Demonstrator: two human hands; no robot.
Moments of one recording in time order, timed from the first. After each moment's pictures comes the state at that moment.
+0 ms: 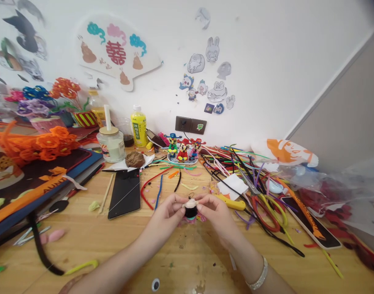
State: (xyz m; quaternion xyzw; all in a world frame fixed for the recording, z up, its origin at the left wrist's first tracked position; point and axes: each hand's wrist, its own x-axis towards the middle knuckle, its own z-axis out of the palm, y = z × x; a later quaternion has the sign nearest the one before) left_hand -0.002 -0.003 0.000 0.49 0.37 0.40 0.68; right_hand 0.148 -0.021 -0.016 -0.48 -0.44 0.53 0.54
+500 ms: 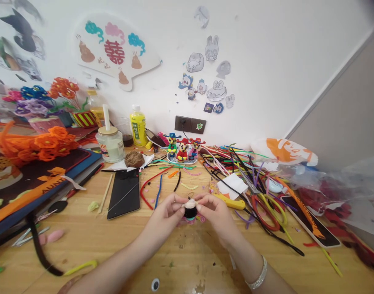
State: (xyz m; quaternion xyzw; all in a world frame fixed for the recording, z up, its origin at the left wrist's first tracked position) left_hand -0.003 -0.002 -0.001 0.49 0.36 0.40 0.68; right_hand 0.147 -0.021 -0.016 -0.47 -0.43 0.54 0.55
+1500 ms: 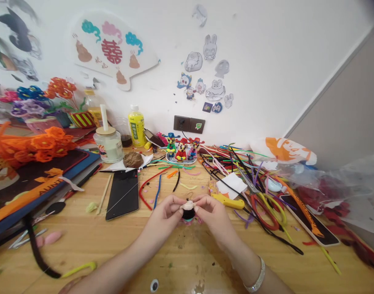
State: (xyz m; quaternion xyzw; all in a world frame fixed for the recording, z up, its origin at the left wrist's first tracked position) left_hand 0.000 -0.002 -0.003 0.48 0.39 0.40 0.67; right_hand 0.141 -0.021 -0.021 -0.49 -0.43 0.51 0.55
